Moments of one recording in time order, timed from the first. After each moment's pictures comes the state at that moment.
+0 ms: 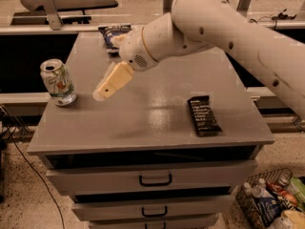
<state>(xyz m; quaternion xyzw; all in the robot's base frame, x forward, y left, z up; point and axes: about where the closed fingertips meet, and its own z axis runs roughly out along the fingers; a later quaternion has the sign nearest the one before) 0.584 0.105 0.935 -0.61 0.62 0.24 0.42</state>
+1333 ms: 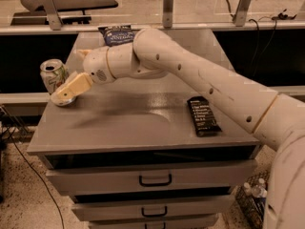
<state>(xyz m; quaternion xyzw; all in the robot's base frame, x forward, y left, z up) 0.612 0.226 0.902 -0.56 0.56 0.39 0.47</state>
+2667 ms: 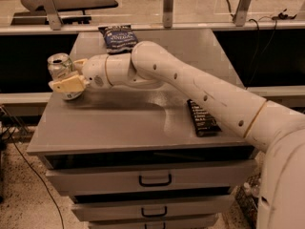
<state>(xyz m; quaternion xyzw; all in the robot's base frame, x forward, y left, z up) 0.625 0.243 0.883 -0.52 0.56 0.42 0.49</state>
